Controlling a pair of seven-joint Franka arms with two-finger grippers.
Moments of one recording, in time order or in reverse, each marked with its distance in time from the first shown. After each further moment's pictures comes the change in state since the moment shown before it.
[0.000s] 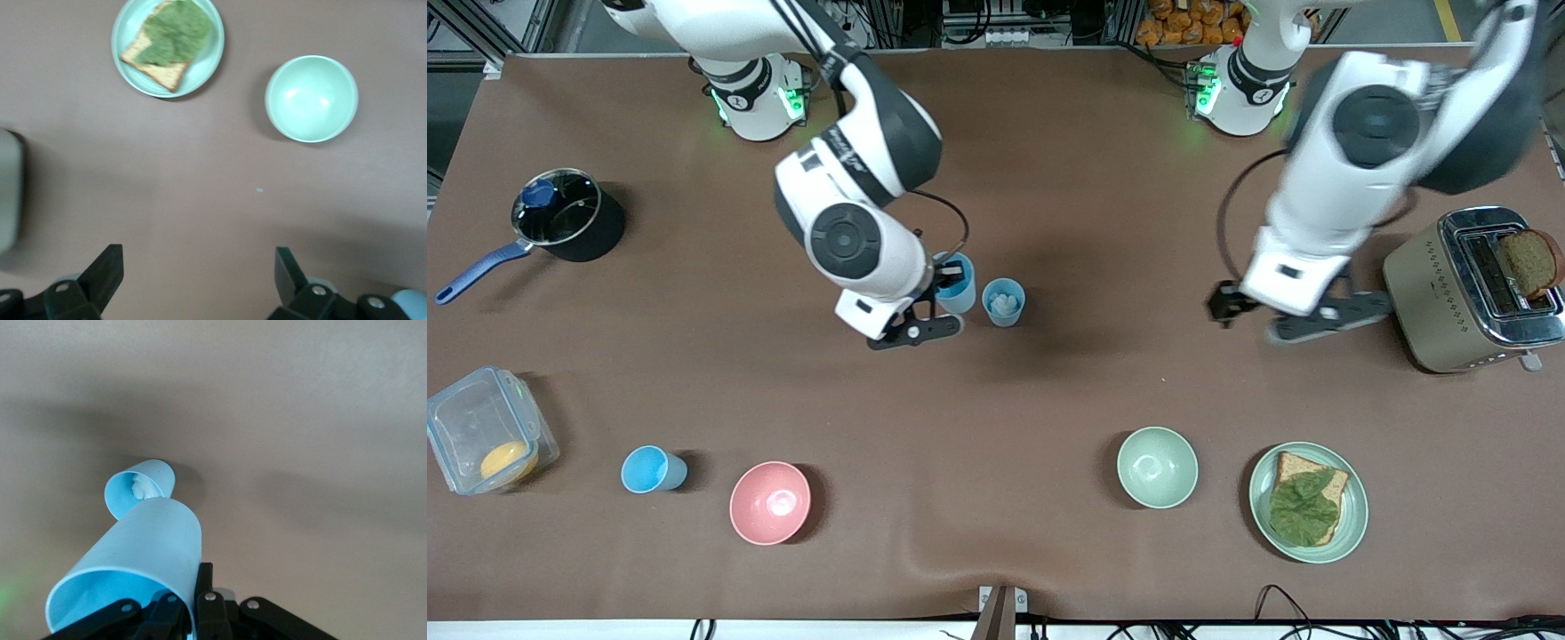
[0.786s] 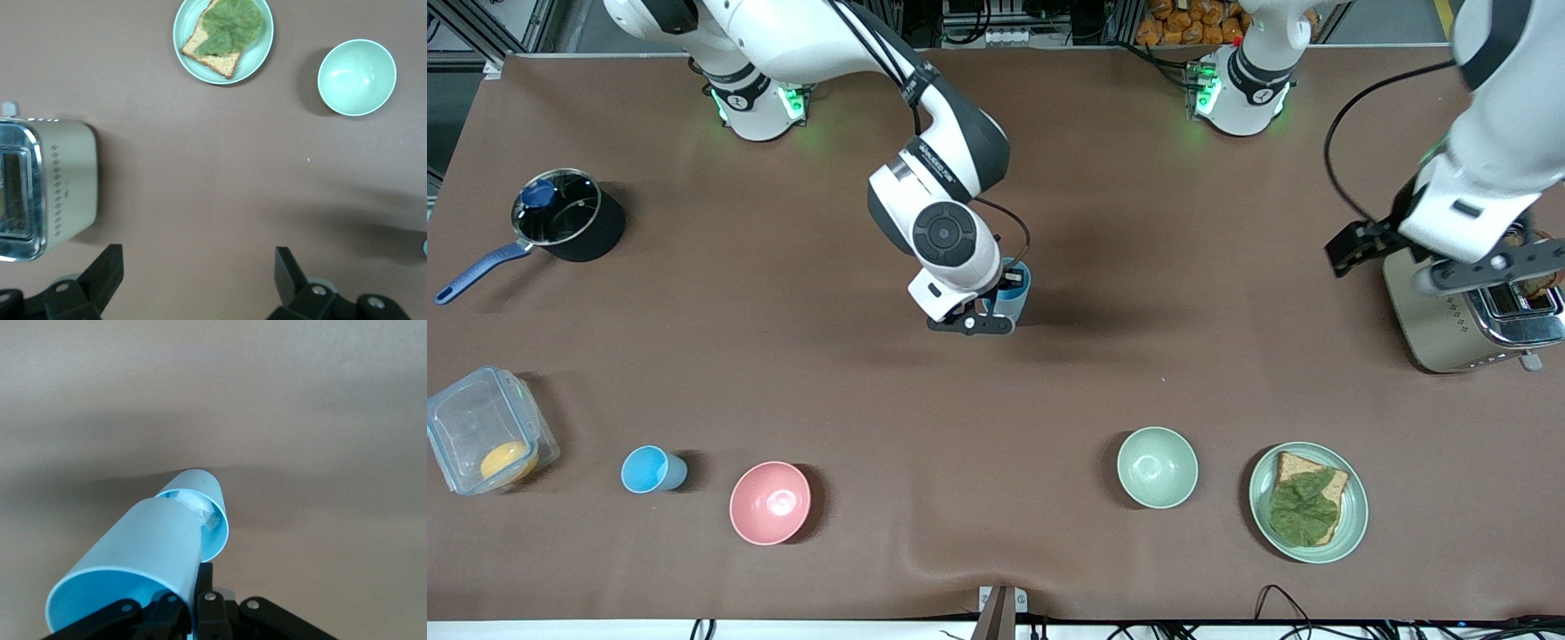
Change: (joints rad) left arm 0.148 -0.118 -0.001 0.126 -0.090 -0.280 0.241; right arm 0.113 0.115 -0.001 -0.004 0.010 0.158 0.328
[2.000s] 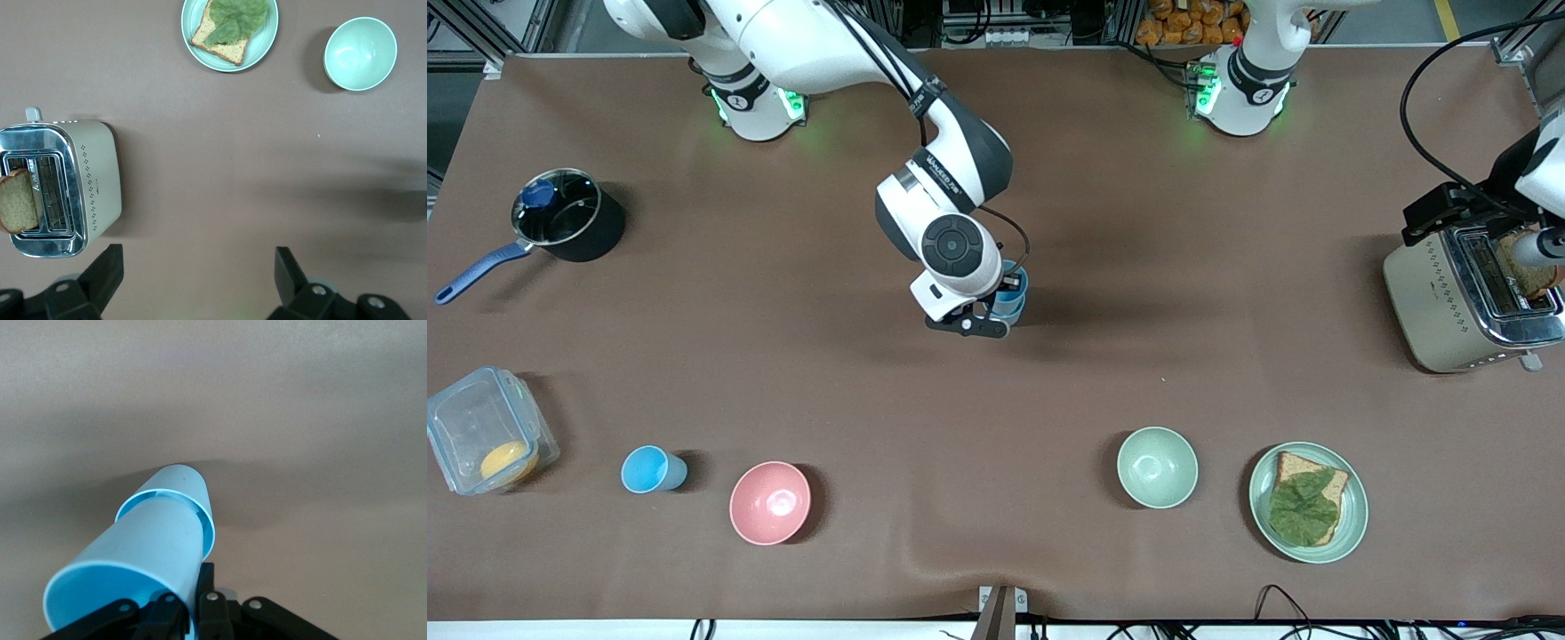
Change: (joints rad) left arm -0.304 0.001 0.437 0.088 -0.078 -0.105 0.233; right arm 0.003 0.011 -0.002 -0.021 0.001 -0.001 0.045
